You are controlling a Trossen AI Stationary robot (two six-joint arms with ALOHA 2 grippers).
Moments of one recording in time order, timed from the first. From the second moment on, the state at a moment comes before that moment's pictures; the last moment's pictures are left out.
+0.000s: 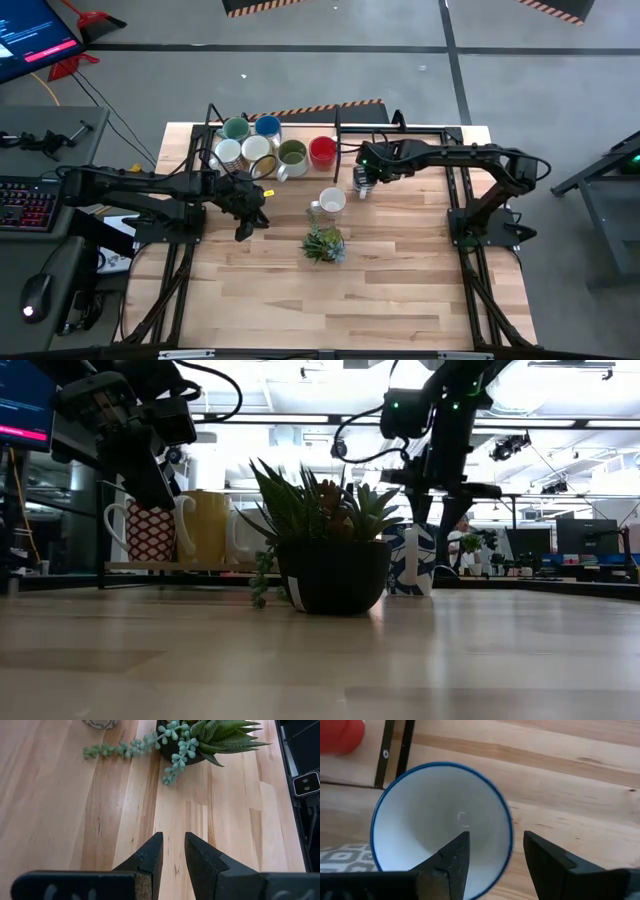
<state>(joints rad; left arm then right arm) 0.12 1.00 0.54 -0.38 0.31 -0.21 -0.33 1.60 1.13 -0.83 0.21 1.00</state>
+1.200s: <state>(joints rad) 0.12 1.00 0.54 -0.38 0.31 -0.21 -0.42 1.63 1.13 -0.85 0.13 0.49</state>
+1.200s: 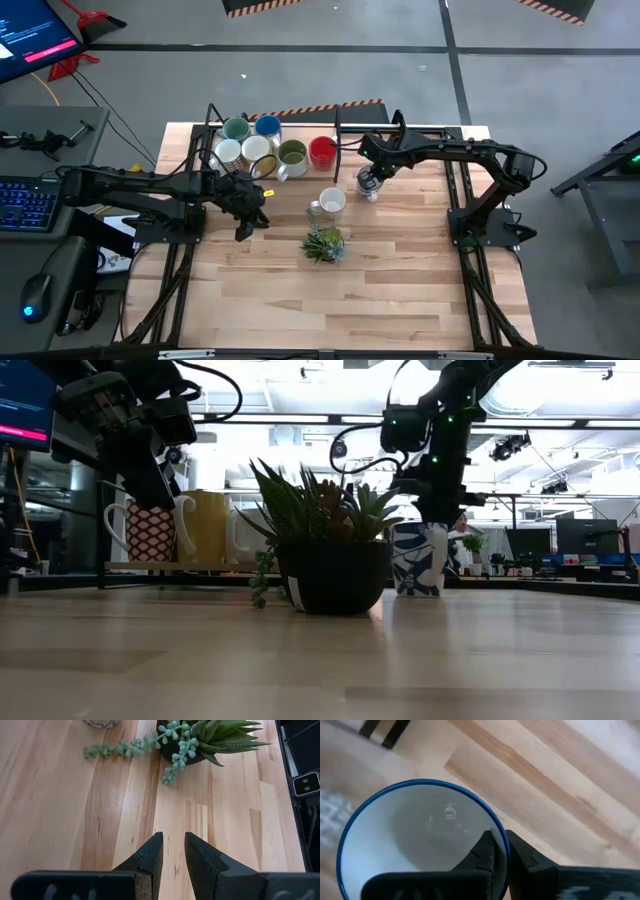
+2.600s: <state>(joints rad) 0.12 1.00 0.54 -0.40 0.31 -0.21 -0.44 1.60 1.16 -0.90 0.03 -1.16</state>
